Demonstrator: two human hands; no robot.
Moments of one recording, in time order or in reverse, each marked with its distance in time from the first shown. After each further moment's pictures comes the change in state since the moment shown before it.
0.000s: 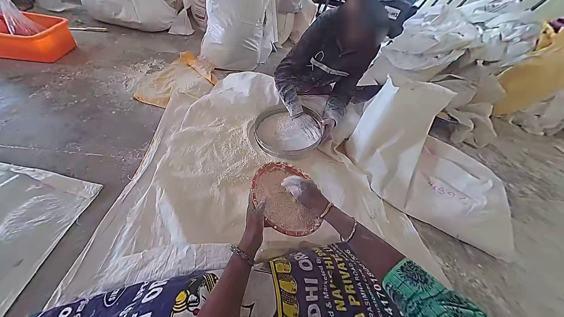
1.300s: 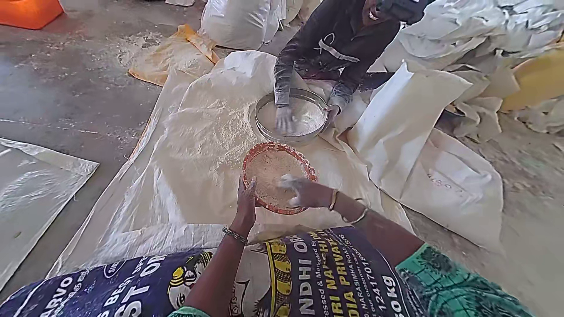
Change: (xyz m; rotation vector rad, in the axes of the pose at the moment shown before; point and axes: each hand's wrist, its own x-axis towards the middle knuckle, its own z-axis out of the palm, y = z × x) left_hand -0.003 0.014 -0.007 -0.098 0.077 0.040; right_hand -0.011 -0.036 -0.024 -0.109 -0.556 -0.052
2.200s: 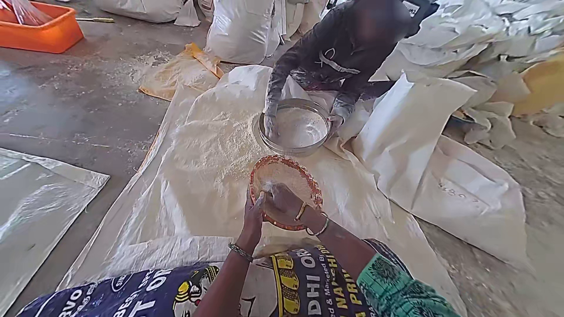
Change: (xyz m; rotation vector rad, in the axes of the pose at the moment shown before) left_hand -0.005 -0.010 -0.004 0.040 -0.080 0.090; right_hand 0.051 -0.041 0.024 0.155 0.282 -0.031
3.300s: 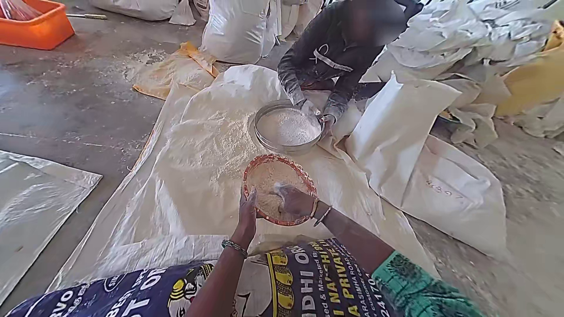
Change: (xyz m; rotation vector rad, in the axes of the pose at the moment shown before) left_hand 0.003 0.005 0.003 -0.010 0.047 -0.096; right_hand -0.025 0.017 -0.028 -0.134 -0.245 0.115
